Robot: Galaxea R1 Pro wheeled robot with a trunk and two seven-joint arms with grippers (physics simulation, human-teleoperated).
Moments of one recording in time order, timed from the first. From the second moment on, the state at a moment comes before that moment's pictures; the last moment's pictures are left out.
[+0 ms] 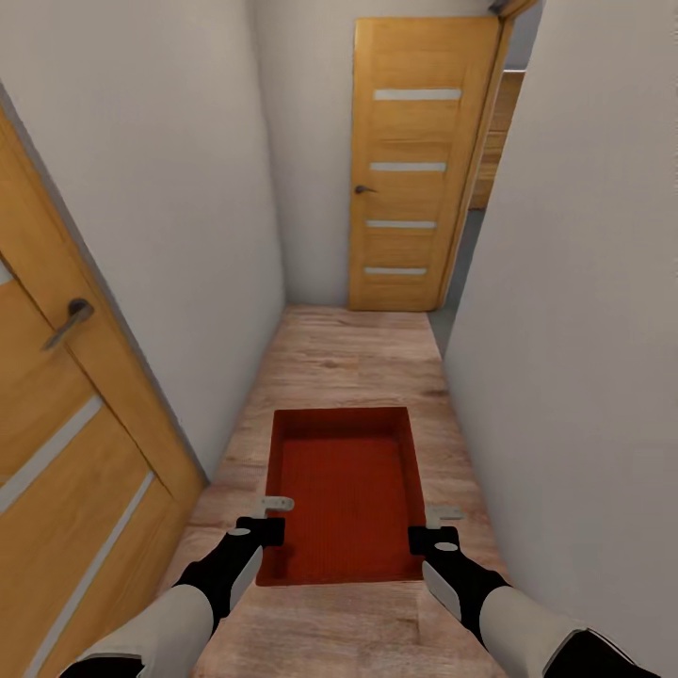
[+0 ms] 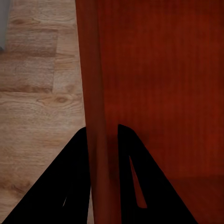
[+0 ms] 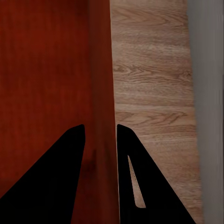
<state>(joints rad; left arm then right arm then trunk) -0.70 -0.13 0.01 -0.33 -0.07 0.14 0.10 -0.73 0.05 0.60 -0.21 -0.55 -0.01 -0.30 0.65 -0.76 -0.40</state>
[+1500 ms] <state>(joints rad) -0.70 -0.13 0.01 -0.33 -0.07 0.14 0.10 -0.73 0.05 0.60 -0.21 -0.55 -0.01 -0.30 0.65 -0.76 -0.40</state>
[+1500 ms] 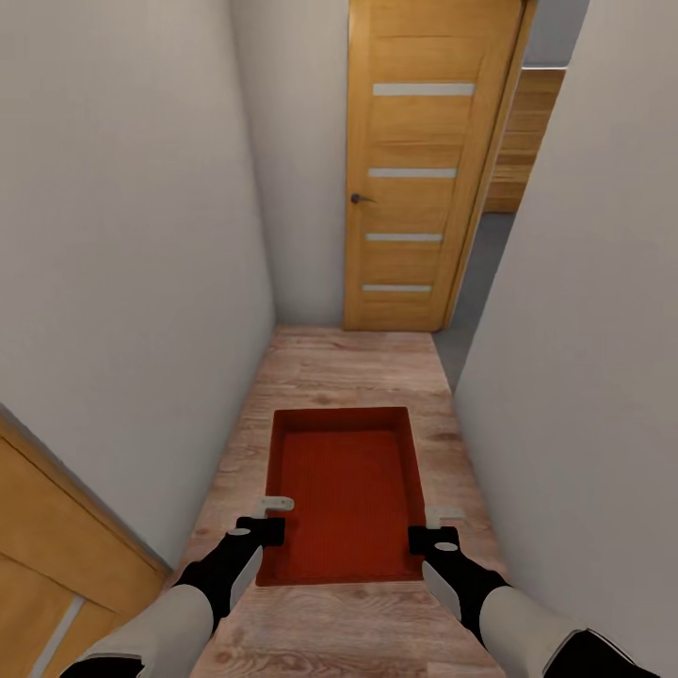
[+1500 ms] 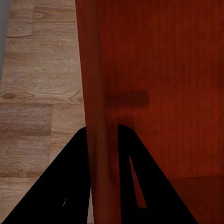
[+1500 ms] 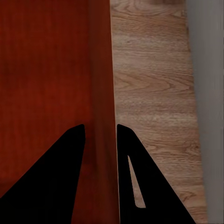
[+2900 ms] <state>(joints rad) -0.70 -0.13 0.01 -0.33 -0.07 0.14 0.09 -0.73 0.05 0.59 -0.21 -0.55 -0.01 -0.30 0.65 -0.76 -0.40</state>
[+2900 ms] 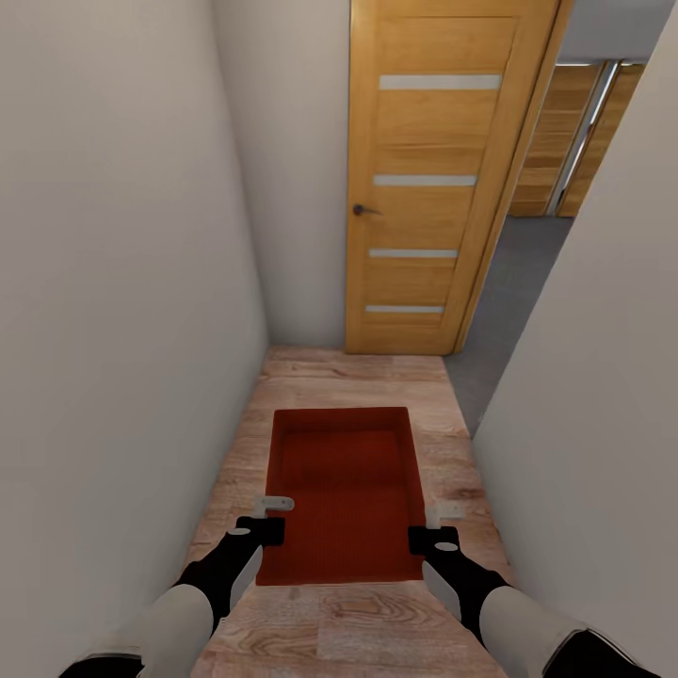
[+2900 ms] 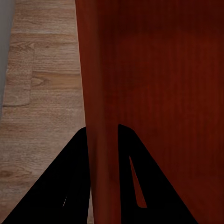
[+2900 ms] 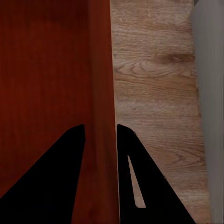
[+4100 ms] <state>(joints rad) -0.70 -0.13 0.01 -0.33 -0.07 0.14 0.09 -0.73 0.05 0.59 -0.21 -0.55 -0.01 -0.30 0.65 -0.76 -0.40</state>
